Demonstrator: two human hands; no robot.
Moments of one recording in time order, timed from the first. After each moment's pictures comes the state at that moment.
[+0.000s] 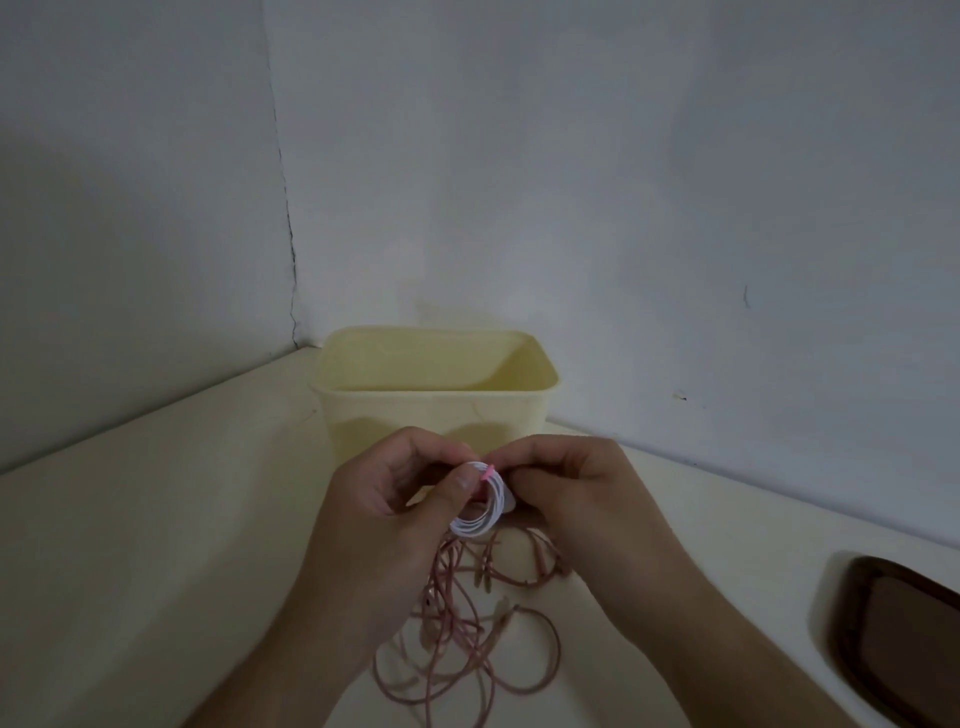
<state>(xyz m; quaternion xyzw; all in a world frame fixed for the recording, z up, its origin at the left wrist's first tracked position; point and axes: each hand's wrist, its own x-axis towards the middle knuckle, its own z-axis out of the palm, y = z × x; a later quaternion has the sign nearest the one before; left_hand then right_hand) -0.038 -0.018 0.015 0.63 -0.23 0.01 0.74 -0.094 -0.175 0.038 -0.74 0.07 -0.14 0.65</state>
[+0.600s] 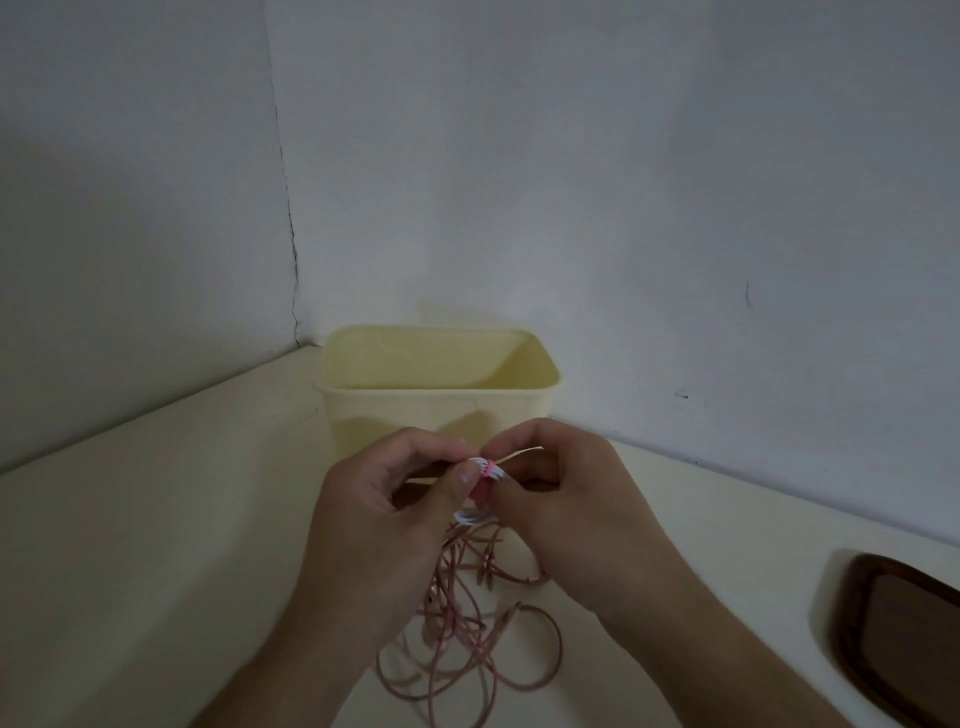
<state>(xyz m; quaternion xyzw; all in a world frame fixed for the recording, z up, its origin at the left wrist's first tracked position) -0.037 -0.019 0.014 0.66 -0.23 0.05 0.71 -0.096 -0.161 0.042 -0.79 0.09 -0.16 0.58</state>
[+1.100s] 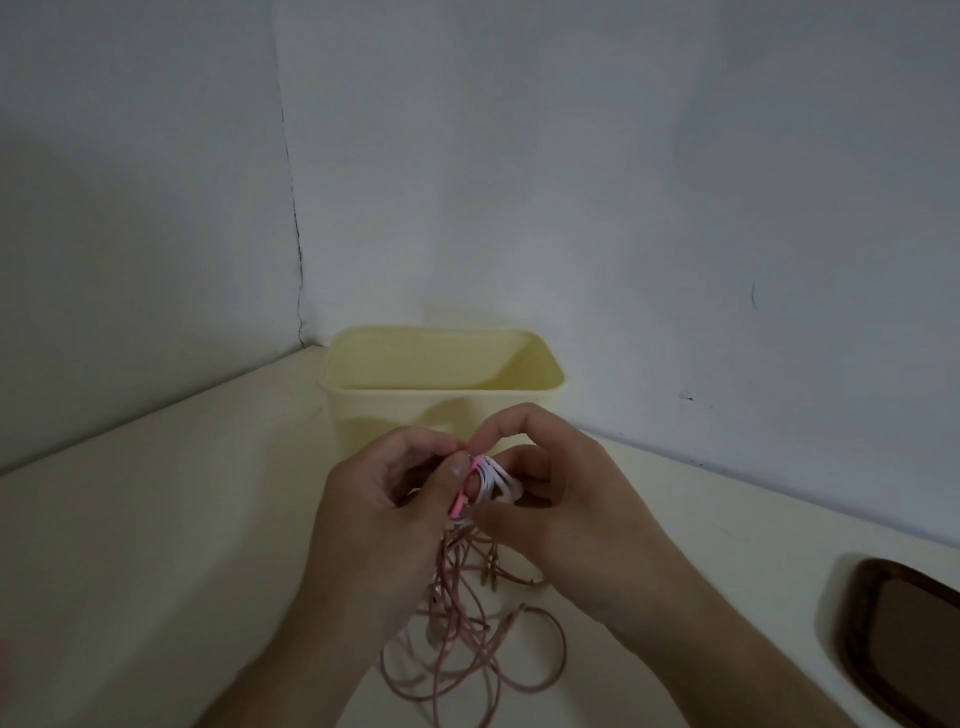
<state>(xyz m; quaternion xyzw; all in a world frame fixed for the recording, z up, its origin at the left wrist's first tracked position) -0.034 -0.019 0.011 0.67 -0.20 0.06 0.72 -0.099 -0.159 0.043 -0.79 -0.02 -0.15 0.60</state>
